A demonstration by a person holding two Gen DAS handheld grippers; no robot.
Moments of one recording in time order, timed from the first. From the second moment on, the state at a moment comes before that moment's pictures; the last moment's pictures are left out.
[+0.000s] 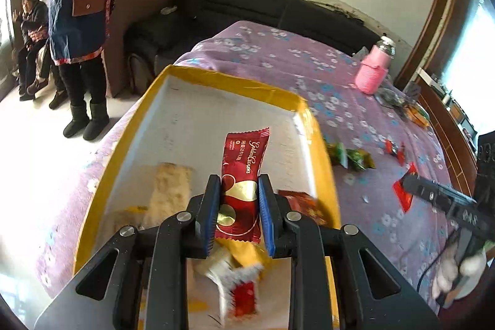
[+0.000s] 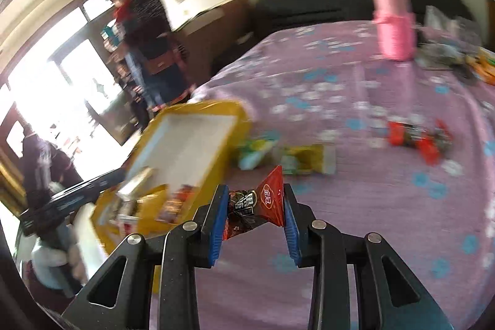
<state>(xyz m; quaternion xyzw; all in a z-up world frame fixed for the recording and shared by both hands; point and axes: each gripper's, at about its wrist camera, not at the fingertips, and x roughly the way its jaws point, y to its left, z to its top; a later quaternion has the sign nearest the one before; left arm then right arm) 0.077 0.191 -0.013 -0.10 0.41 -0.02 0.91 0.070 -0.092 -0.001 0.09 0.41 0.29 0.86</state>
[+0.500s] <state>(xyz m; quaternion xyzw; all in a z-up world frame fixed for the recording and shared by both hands) 0.113 0.231 -0.041 -0.16 0.45 0.00 0.88 0.089 0.073 -0.034 -0.03 0.46 0.34 0.82</state>
